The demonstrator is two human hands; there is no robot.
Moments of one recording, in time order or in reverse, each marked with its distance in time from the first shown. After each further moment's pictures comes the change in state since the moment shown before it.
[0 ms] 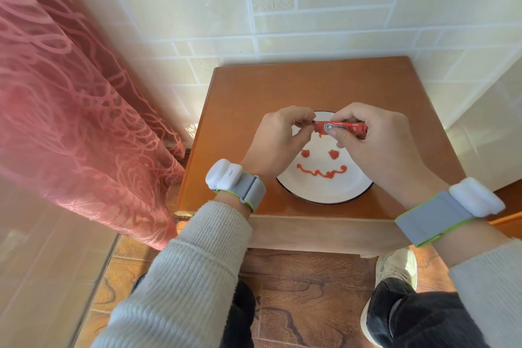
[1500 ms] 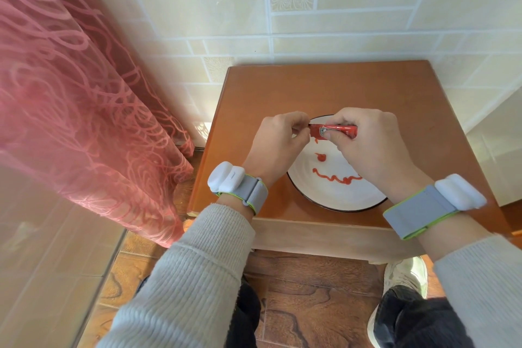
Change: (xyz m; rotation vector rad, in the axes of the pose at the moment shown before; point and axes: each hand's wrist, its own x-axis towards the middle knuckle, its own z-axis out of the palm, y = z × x) left_hand -0.002 -0.024 -0.013 0.067 -0.012 -0.130; right_hand 0.020 -0.006 0.032 -0.086 -0.048 0.032
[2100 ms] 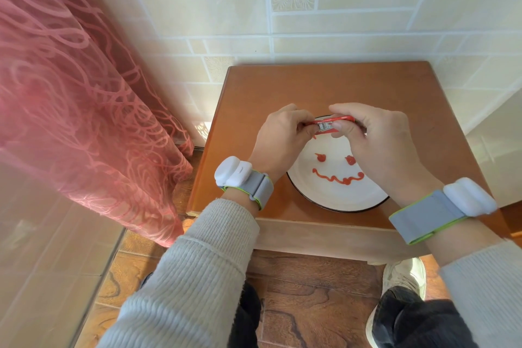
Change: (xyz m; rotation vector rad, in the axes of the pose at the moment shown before) left_hand 0.012 -0.004 0.008 0.051 0.004 0.045; right_hand -0.004 0.002 -0.007 0.049 0.065 -0.073
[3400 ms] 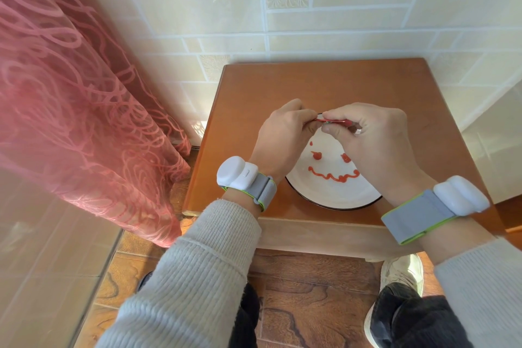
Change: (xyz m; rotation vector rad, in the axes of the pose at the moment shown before) left_hand 0.000 0.006 0.007 0.063 0.050 0.149; right_hand -0.001 -0.001 0.000 -0.020 0.095 -0.140
